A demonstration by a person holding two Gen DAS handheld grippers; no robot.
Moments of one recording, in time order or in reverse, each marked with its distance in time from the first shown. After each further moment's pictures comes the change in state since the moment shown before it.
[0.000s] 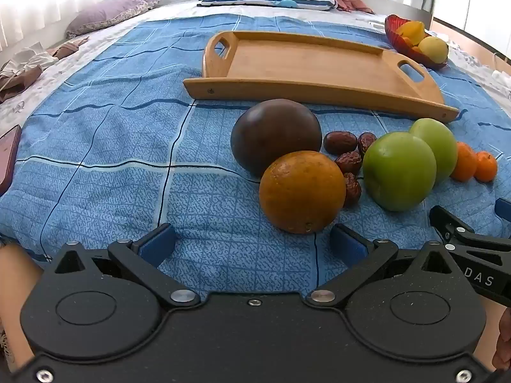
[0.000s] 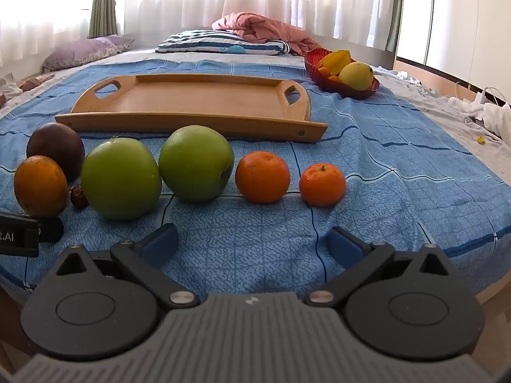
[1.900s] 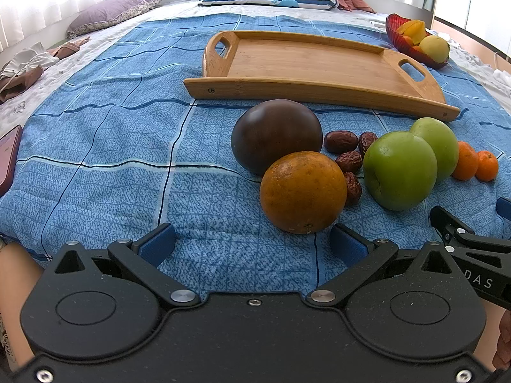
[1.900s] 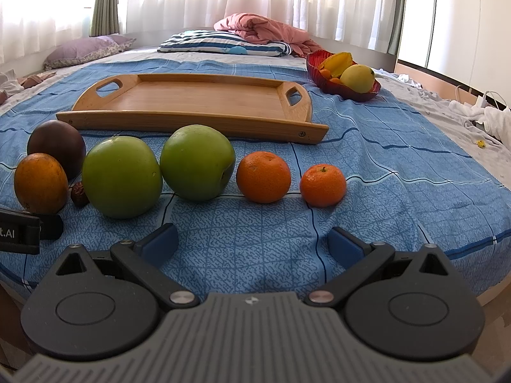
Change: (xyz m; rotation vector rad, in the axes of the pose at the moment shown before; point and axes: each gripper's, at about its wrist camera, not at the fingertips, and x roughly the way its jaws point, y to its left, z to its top) left arm 0.000 0.001 0.000 -0.009 0.010 -0.009; right arm -0.001 0.001 0.000 -0.005 0.003 0.000
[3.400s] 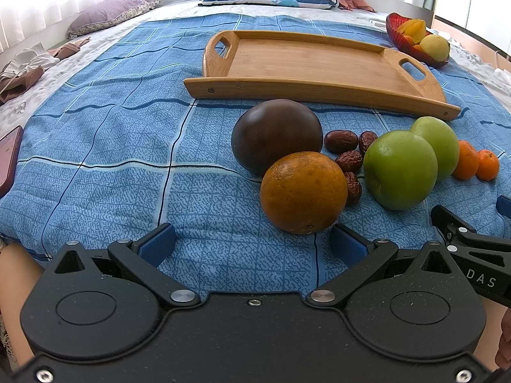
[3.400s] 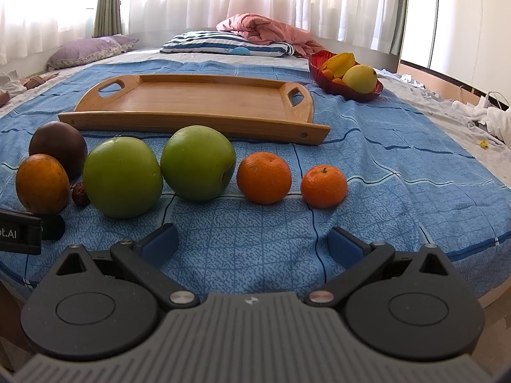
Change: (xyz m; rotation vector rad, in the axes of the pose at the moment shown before) left arm 0.000 0.000 0.000 0.002 0.000 0.001; right arm -0.001 -0.002 0.002 0.002 0.001 0.013
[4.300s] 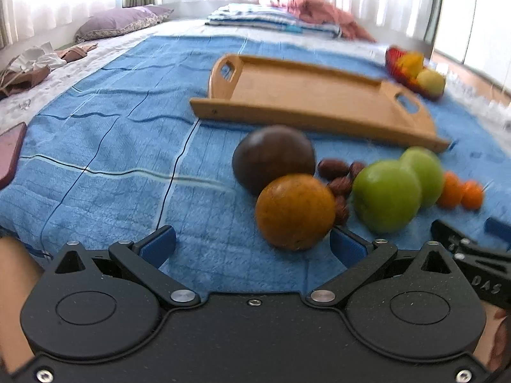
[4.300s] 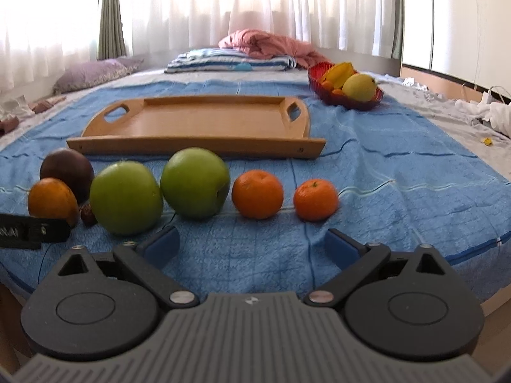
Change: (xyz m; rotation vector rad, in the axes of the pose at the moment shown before) left arm -0.019 0.008 -0.003 -0.090 -0.111 -0.051; right arm -0.010 -0.018 -0.001 0.050 -0.079 0.048
